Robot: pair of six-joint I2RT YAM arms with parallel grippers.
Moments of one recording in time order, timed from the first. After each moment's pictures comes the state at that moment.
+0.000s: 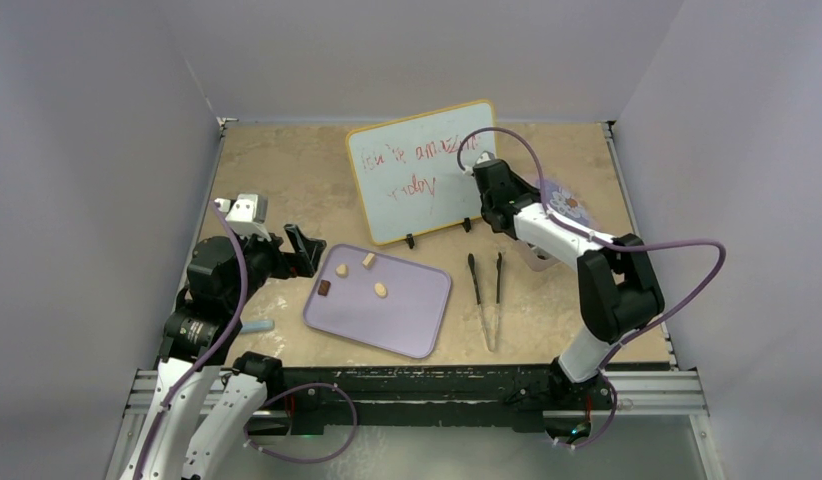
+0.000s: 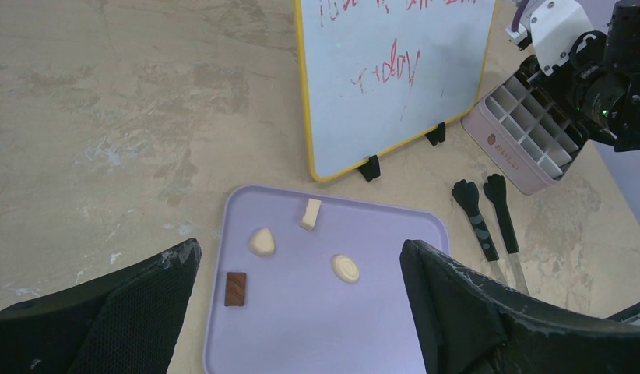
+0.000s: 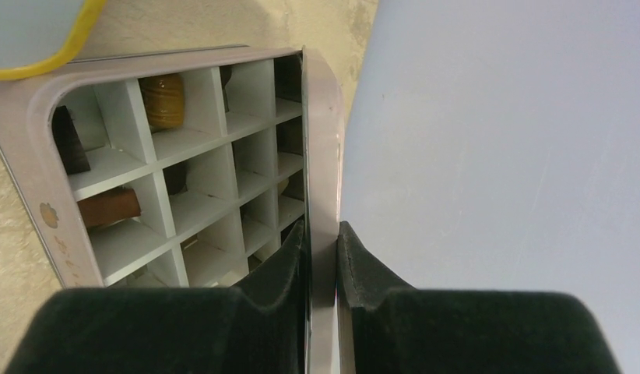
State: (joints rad) left arm -0.24 0.53 0.81 -0.56 0.12 -0.31; right arm 0.43 1.68 1.12 -0.23 0.85 -0.66
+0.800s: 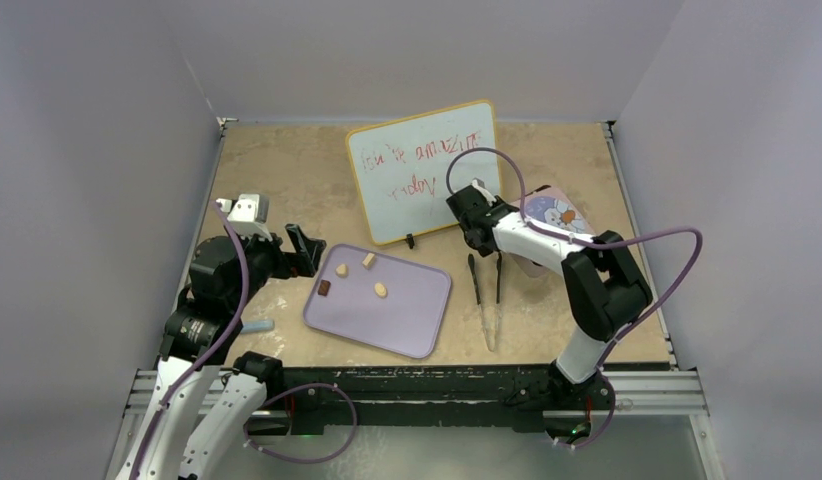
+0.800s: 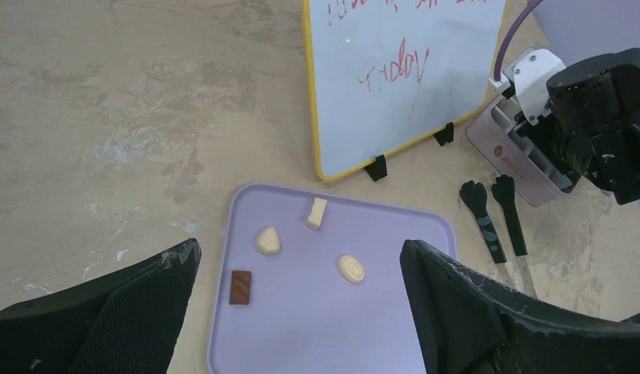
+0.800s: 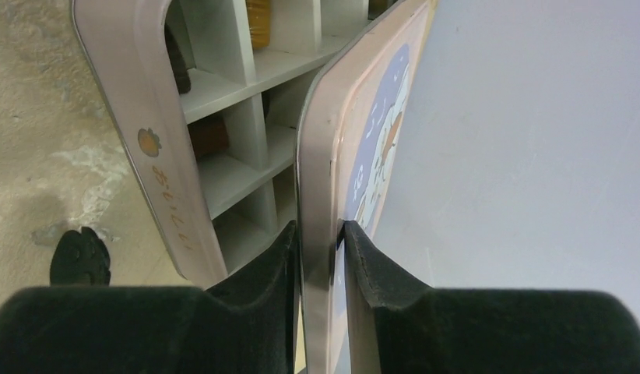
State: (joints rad) left arm -0.26 0.54 0.81 -0.56 0.07 -0.31; right arm 0.58 1.72 1.10 -0.54 0.92 -0.28
